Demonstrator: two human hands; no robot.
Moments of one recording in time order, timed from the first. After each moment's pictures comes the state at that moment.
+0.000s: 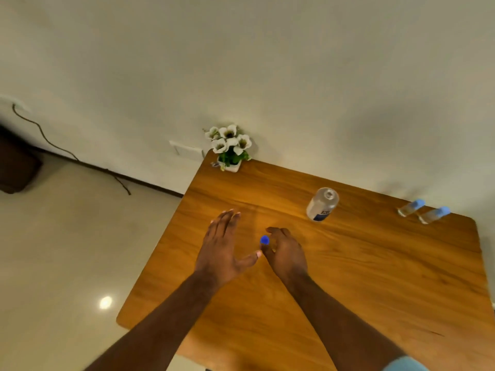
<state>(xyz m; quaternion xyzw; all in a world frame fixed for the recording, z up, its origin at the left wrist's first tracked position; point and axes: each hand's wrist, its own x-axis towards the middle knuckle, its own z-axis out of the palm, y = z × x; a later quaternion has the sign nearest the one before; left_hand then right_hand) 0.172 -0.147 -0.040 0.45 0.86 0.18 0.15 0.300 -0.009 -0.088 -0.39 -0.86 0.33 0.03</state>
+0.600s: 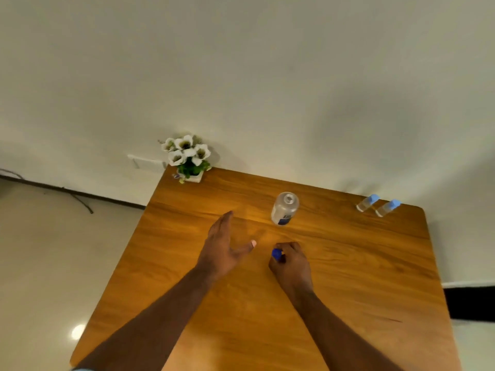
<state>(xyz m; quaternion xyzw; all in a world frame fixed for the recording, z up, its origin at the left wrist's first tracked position) 0.201 -0.056 -0.047 0.38 0.83 0.29 0.30 0.382 0.038 -0.089 -0.51 -0.77 0.37 0.07</state>
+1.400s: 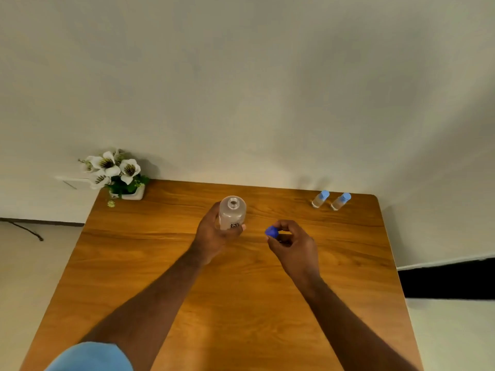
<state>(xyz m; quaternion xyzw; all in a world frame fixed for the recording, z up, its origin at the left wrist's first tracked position) 0.240 0.081 -0.074 0.33 0.73 0.47 0.37 0.445 0.137 -0.029 -0.54 -0.66 0.47 0.24</state>
